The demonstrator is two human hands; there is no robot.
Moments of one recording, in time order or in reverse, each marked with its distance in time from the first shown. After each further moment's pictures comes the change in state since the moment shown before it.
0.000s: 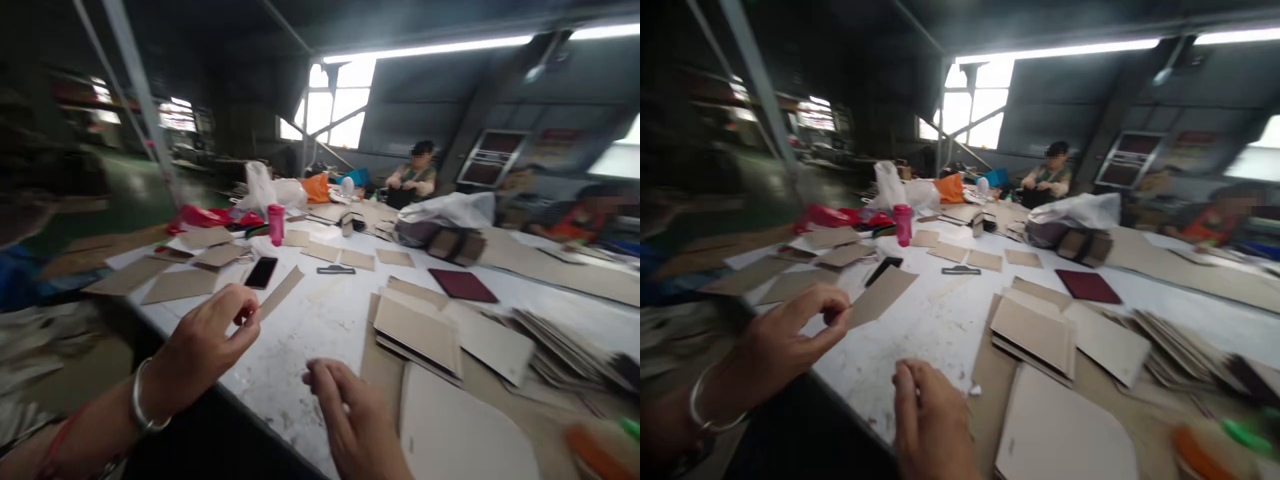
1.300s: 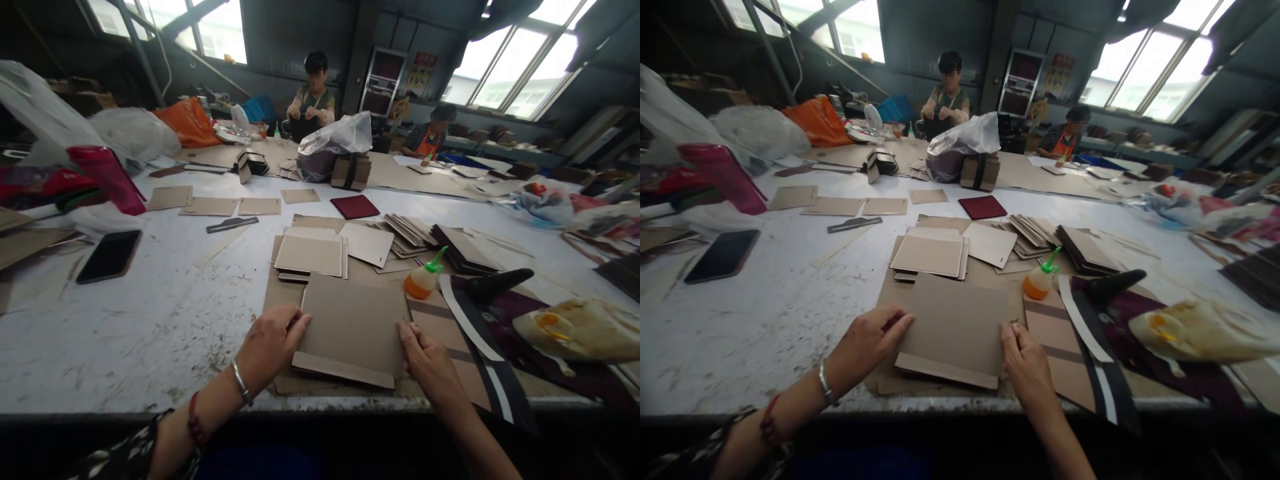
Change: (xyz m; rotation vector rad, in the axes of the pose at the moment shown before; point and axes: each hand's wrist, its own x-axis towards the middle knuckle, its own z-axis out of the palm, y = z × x) left_hand -0.023 0.160 0.168 -0.471 -0.635 -0.080; right_hand -0.129 0.126 -0.172 -0.144 0.552 0.709
